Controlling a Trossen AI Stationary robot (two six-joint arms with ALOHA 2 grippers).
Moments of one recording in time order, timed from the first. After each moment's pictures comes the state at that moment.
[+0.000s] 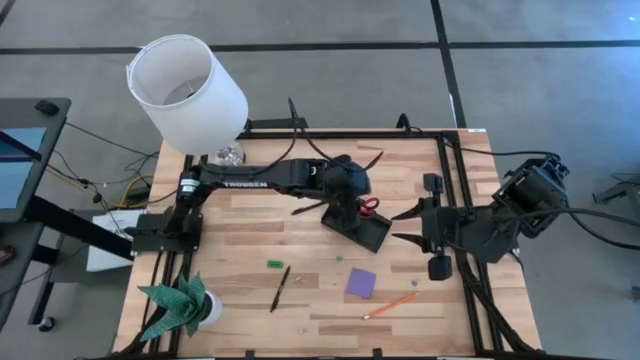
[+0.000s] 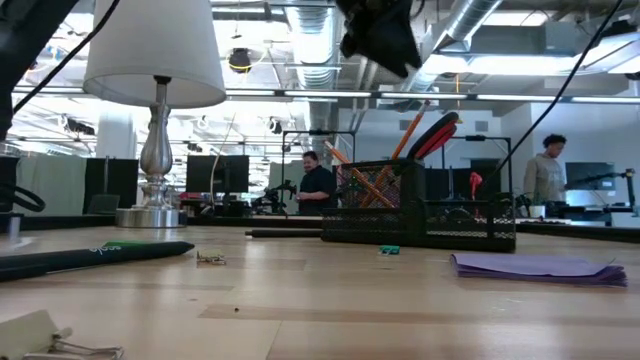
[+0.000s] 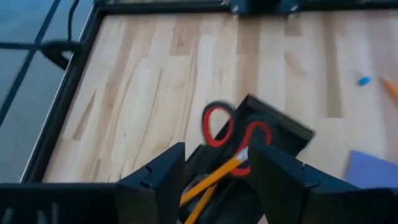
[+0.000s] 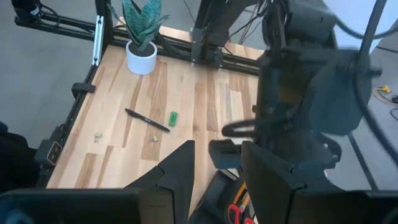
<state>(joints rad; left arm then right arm) 0.01 2.06 2.07 -0.80 -0.20 0.01 0.68 1.53 2.14 -1.39 0.63 0.20</state>
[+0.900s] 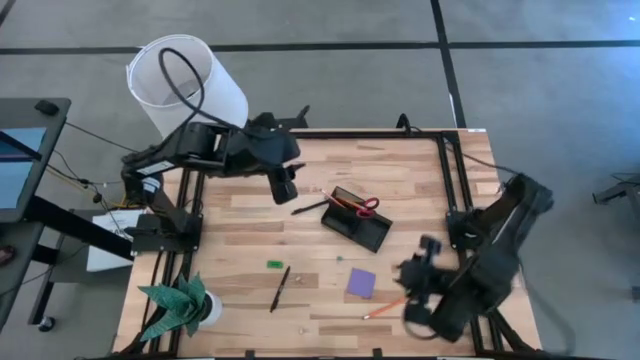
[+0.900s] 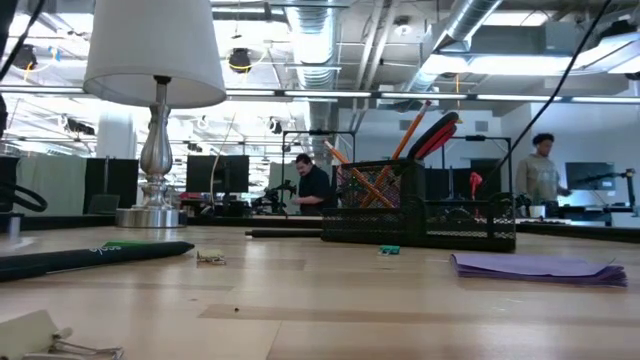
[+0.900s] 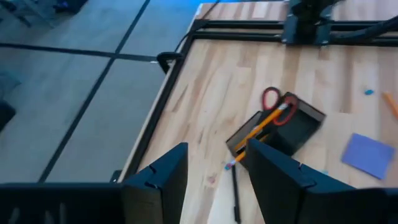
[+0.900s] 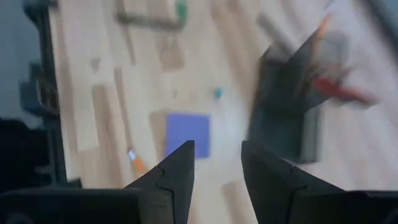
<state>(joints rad) -0.05 1.71 2.30 -1.34 -0.46 -0.10 0.88 1.62 1.66 -1.39 0.61 1.00</state>
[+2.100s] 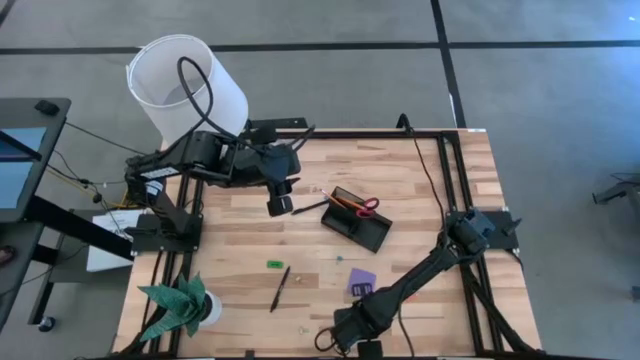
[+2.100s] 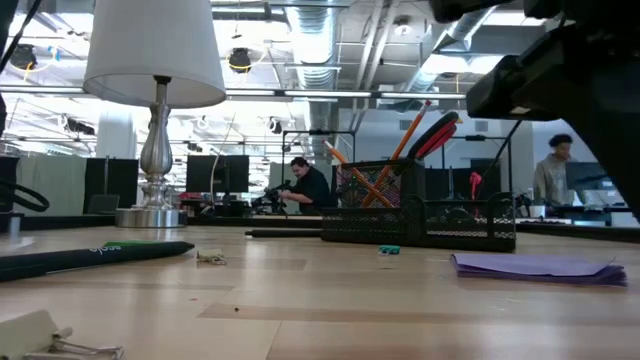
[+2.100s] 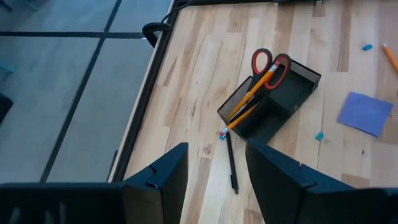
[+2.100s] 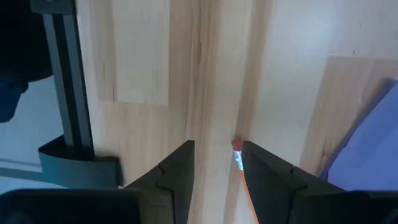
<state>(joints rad) -0.11 1.74 2.30 -1.46 -0.45 -0.12 0.65 2.23 1.77 -1.03 -0.11 0.53</state>
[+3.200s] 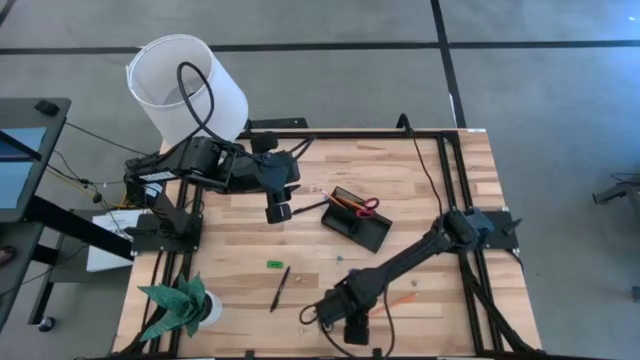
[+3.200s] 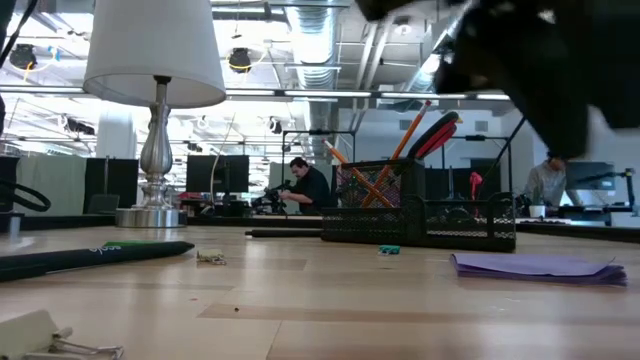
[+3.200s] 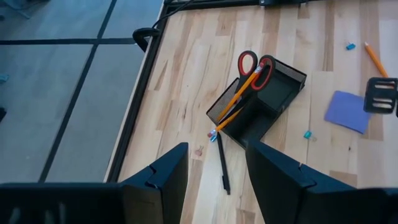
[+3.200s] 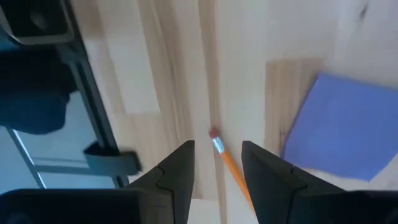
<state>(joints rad) -0.15 1.74 2.30 -1.45 -0.46 -0.13 0.53 2.23 1.91 -1.20 -0.24 0.58</state>
